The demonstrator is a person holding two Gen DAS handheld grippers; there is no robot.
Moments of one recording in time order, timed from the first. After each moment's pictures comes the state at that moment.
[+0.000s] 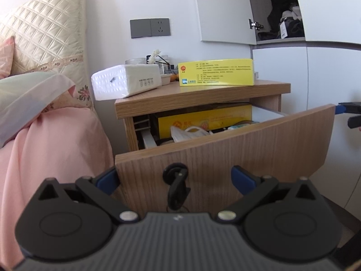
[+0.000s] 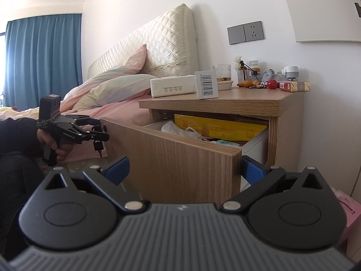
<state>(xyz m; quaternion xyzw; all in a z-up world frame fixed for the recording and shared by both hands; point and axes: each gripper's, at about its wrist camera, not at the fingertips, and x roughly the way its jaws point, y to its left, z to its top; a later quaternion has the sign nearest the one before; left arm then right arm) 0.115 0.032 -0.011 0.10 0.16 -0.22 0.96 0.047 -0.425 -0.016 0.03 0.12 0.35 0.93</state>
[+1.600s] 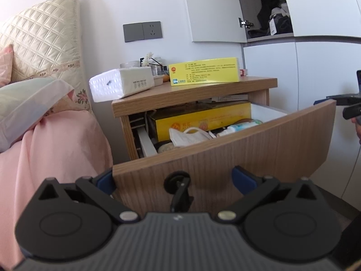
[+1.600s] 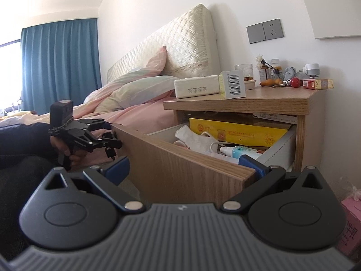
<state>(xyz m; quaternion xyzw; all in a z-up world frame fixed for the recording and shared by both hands) 0.083 0.036 -0.011 0.12 0.16 -0.23 0.95 0.038 -0.411 -0.014 0.05 0.12 0.40 0.91</state>
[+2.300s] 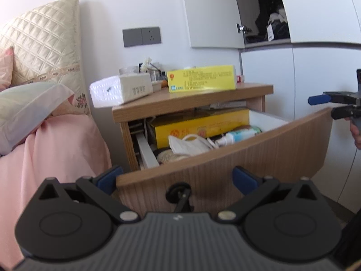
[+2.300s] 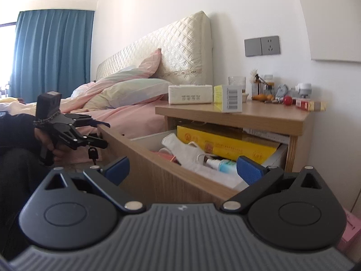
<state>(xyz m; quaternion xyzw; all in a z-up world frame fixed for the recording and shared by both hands) 0.074 0.039 -0.002 0.11 0.14 -0.23 0.96 0.025 -0.392 0.000 0.01 0.08 0.35 0.93</state>
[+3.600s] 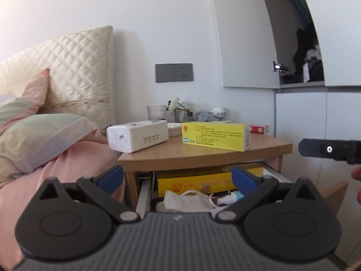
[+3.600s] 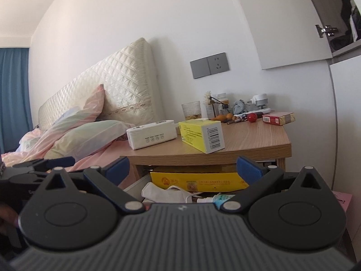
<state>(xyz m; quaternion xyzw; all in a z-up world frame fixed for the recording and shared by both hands) 0.048 -0.042 0.057 0.04 0.08 -0.10 0.99 0.026 -0.327 0.046 0.11 0.06 0.17 0.98</state>
